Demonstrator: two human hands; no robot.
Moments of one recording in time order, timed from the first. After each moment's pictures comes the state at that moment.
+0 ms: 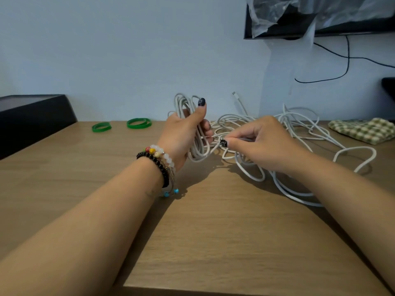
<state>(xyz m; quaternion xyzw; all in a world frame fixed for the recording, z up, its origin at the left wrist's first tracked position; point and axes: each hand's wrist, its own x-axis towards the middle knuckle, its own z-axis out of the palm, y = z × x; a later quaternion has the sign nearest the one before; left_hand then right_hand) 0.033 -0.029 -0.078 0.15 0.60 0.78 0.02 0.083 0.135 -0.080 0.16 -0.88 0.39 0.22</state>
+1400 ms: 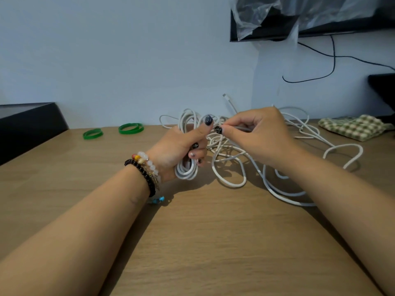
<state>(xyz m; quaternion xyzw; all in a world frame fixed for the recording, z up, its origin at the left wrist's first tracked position) 0.036 -0.032 -0.085 0.26 0.60 0.73 0.20 0.080 0.143 -0.076 0.15 -0.83 0.42 0.32</state>
